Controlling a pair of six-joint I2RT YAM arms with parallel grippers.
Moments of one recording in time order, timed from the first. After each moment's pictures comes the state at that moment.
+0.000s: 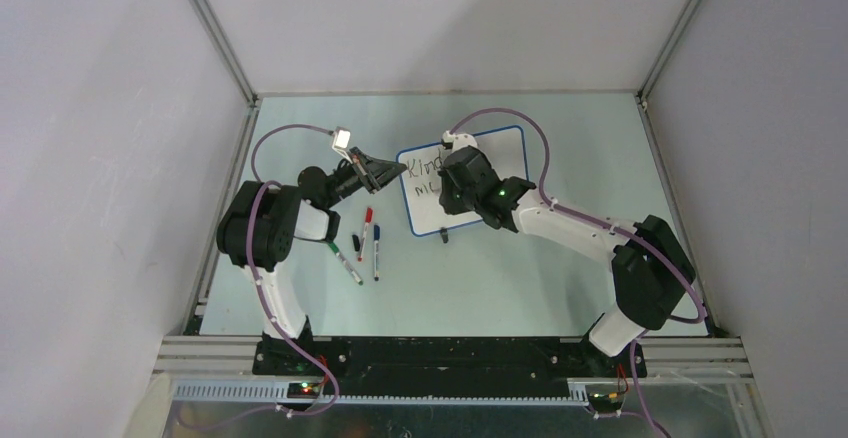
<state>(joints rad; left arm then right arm) -0.15 1.90 0.65 1.48 0.82 -0.84 0.81 1.61 1.19 -0.28 0.20 0.44</state>
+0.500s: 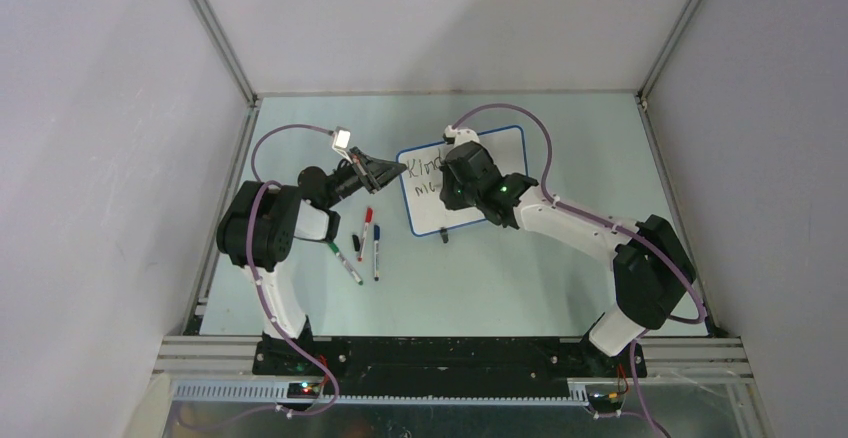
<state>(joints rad) -0.15 1.90 0.65 1.48 0.82 -0.84 0.79 1.61 1.21 -0.28 0.19 0.44</state>
